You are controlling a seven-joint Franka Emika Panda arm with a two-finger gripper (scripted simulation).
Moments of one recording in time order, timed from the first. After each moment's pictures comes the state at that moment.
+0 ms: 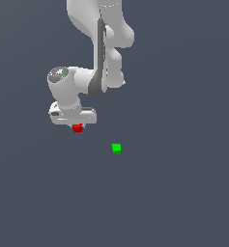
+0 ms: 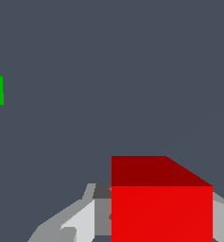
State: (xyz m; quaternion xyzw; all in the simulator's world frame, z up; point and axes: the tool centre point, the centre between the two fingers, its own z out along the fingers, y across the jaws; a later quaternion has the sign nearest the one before) arm -0.079 -0.182 0.104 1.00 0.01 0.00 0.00
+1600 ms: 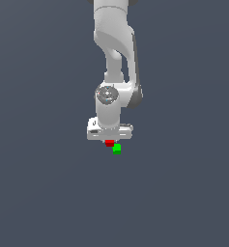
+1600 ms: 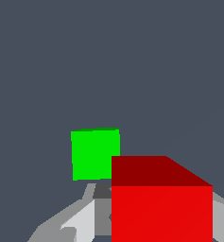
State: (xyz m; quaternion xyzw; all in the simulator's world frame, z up) arm -0.013 -0.020 0.072 1.00 0.01 0.00 0.00
